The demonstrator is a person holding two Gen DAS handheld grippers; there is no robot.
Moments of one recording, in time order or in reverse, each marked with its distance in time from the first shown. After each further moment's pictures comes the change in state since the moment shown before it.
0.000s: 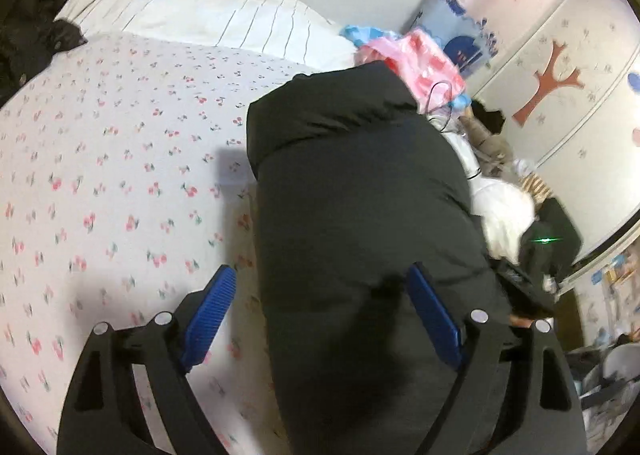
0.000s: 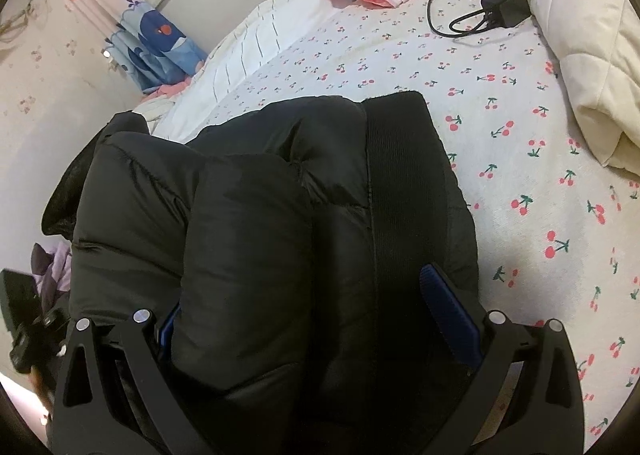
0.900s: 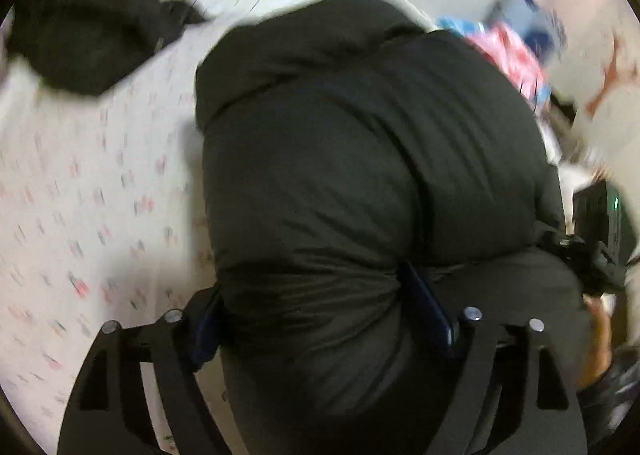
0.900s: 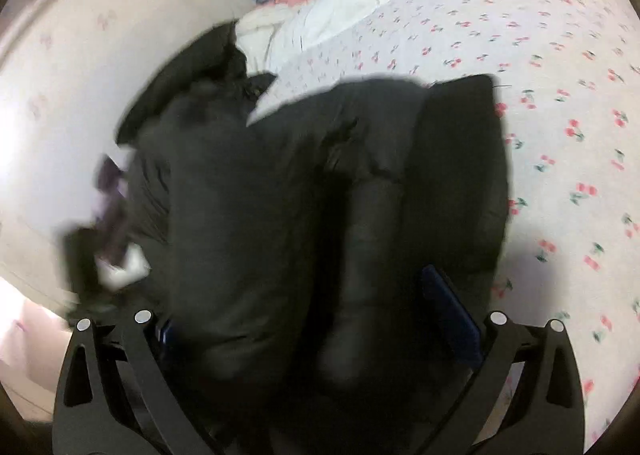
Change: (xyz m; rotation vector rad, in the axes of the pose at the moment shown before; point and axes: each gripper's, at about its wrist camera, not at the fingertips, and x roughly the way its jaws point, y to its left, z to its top) left arm -0.100 0.132 -0.037 -0.094 0.053 0.251; right arm 0.077 0.175 -0.059 -0.146 0.218 0.349
